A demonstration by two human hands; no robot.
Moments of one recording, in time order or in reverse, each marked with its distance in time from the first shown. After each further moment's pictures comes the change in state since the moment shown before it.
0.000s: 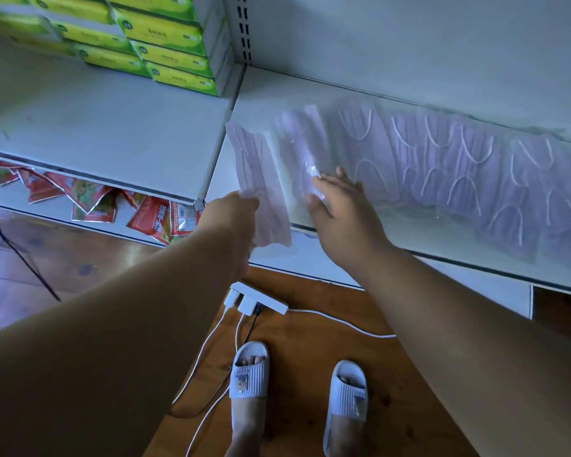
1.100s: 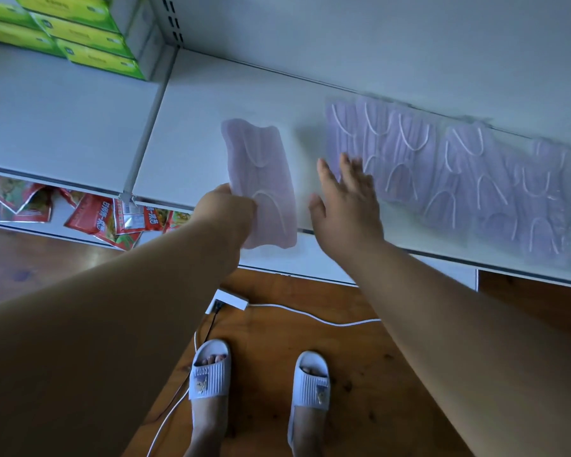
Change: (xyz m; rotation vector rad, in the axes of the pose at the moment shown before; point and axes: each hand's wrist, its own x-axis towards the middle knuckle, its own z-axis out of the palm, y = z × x) left_hand -0.014 -0.017 0.074 0.268 -0.068 0.126; right_hand -0.013 0.076 -0.048 -0.441 0.016 0.081
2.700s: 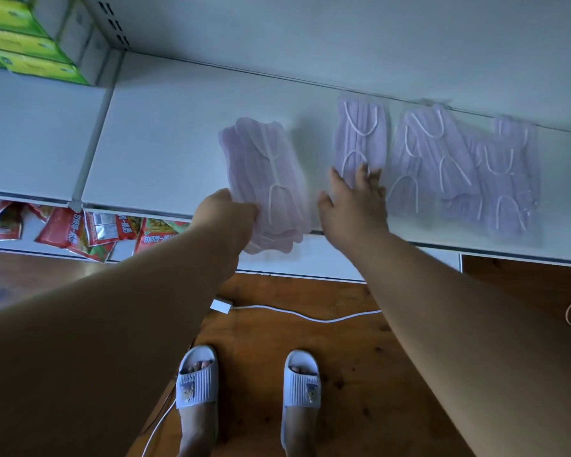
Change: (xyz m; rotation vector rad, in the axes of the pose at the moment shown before) left_hand -0.019 -0.001 0.059 0.140 0.005 0.127; right_hand -0.008 0.070 -0.009 0.021 -0.092 0.243
